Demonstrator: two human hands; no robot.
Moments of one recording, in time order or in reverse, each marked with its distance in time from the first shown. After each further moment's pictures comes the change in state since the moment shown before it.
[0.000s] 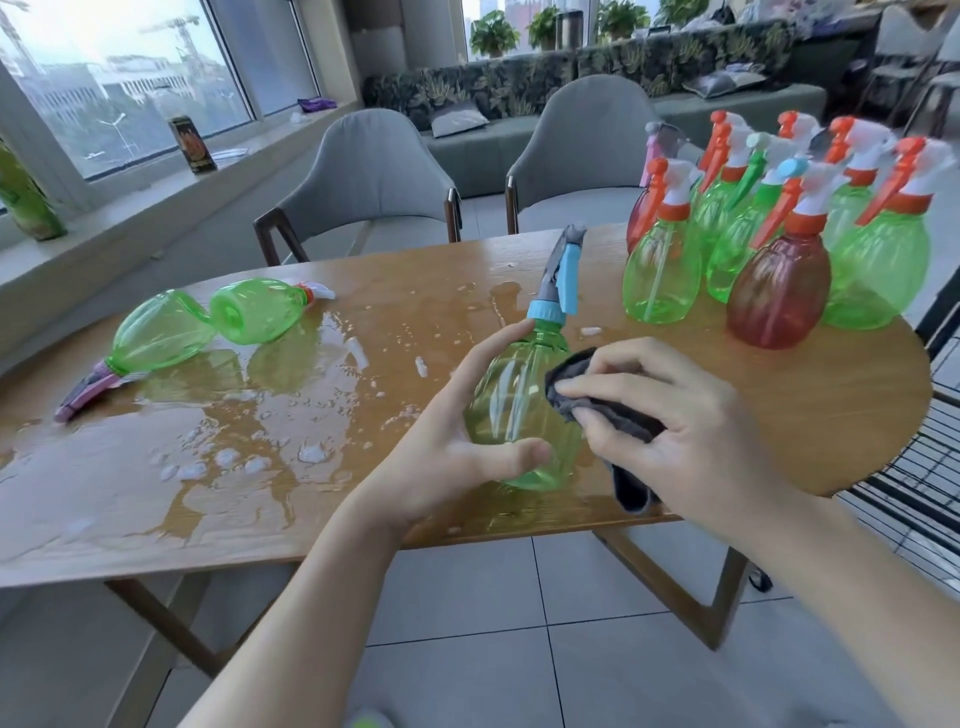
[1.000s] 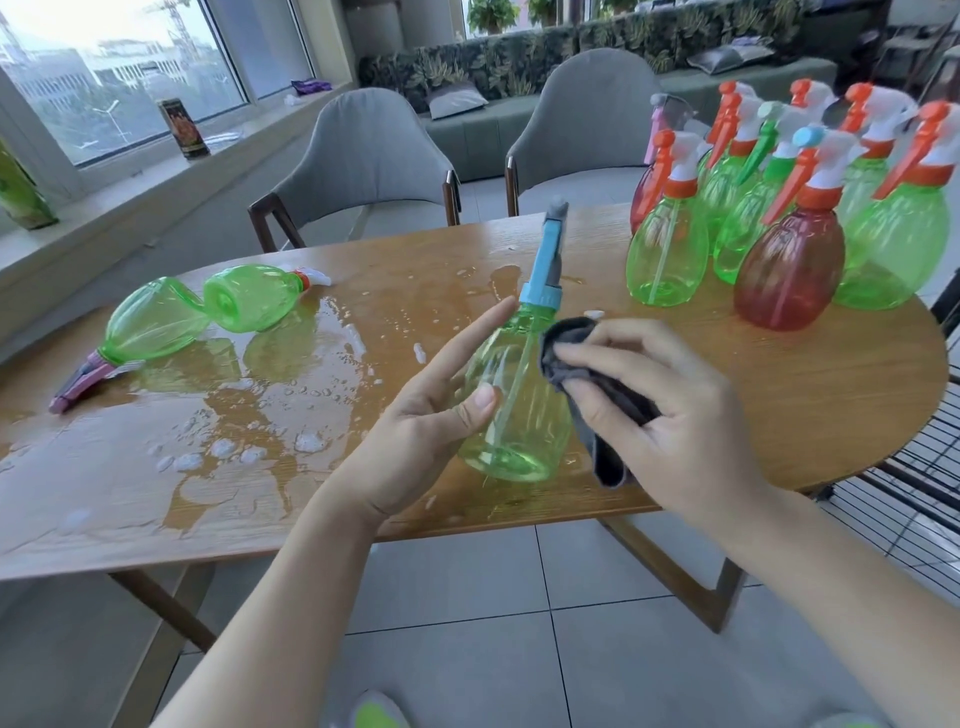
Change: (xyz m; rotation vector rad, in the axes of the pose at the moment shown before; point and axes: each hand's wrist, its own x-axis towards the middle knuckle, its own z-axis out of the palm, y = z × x) left_hand -0.004 -0.008 -0.009 -0.296 -0.018 -0.035; right_hand -0.005 0.000 0.020 0.065 0.131 0.050
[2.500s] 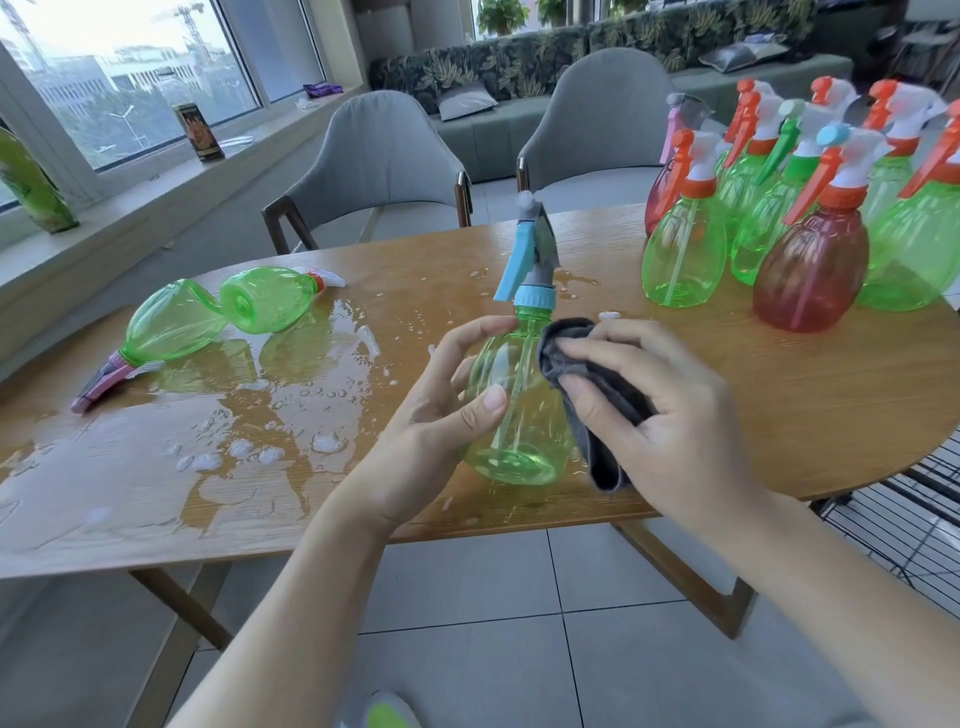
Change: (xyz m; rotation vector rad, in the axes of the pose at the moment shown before) left_hand -0.004 -0.002 -0.008 -0.085 0.075 -0.002; right_hand 0.003 -0.006 0.017 -0.013 0.051 0.033
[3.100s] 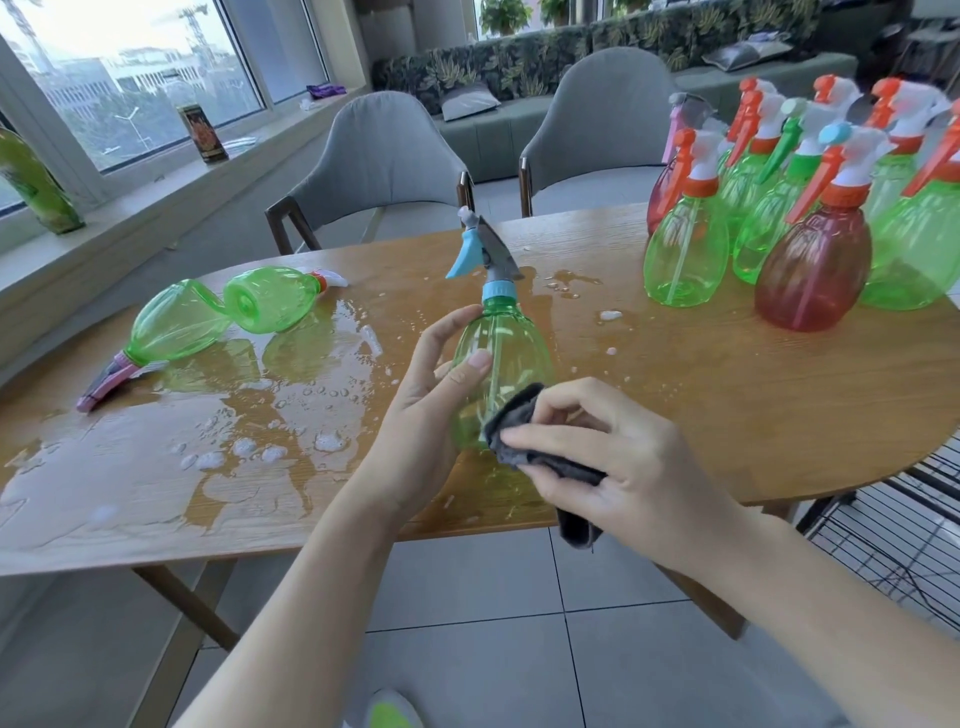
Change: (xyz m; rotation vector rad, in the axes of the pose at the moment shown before) left_hand 0.006 0.001 0.007 -0.088 0.219 -0.029; right_hand -0.017 -0.005 0.010 0.082 -0.276 -0.204
